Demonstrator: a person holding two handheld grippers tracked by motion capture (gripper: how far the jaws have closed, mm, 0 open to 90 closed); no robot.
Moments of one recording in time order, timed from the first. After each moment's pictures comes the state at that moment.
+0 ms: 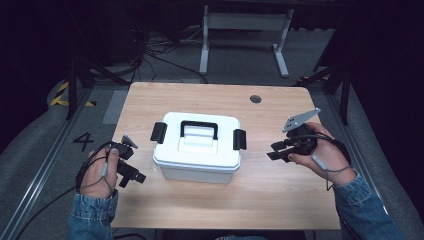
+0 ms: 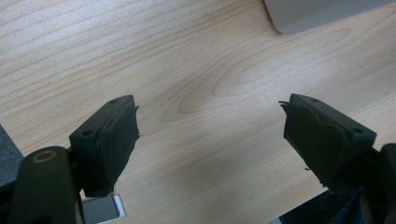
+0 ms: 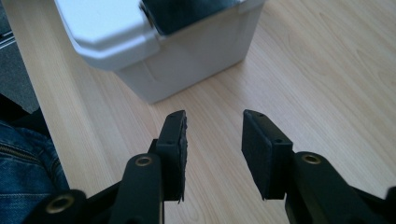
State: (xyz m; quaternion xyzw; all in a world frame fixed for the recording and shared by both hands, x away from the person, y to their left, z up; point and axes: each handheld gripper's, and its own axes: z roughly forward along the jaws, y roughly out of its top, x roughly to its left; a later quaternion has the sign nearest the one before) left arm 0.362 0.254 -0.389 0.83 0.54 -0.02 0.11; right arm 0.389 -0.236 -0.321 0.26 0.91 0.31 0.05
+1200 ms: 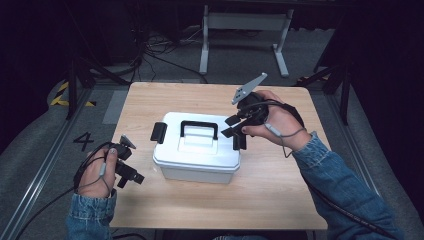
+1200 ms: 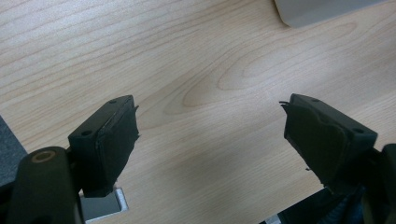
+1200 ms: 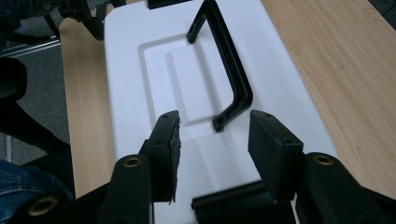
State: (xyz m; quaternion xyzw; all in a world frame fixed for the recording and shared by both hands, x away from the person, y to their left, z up) left arm 0.362 0.259 -0.391 0.83 0.54 -0.03 0.10; right arm 0.434 -0.115 -0.268 0.16 0.93 0.34 0.03
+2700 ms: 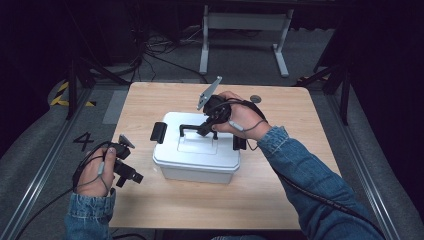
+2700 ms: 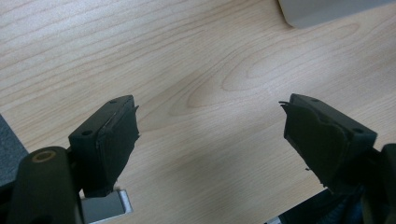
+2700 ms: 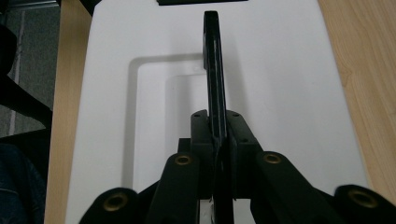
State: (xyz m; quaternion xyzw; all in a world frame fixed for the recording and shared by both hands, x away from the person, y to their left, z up) left arm 0.364 0.263 -0.392 0.83 0.54 -0.03 0.11; right arm 0.465 -0.044 -0.301 0.06 0.95 0.29 0.00
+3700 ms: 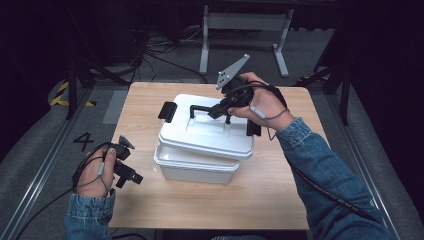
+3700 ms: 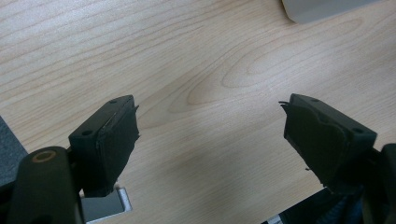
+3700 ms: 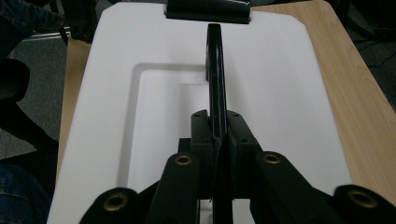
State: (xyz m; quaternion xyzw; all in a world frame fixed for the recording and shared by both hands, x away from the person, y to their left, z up) left arm 0.364 0.264 -0.393 0.83 0.54 -0.03 0.10; right arm 0.462 -0.087 -0.241 0.08 0.93 0.35 0.04
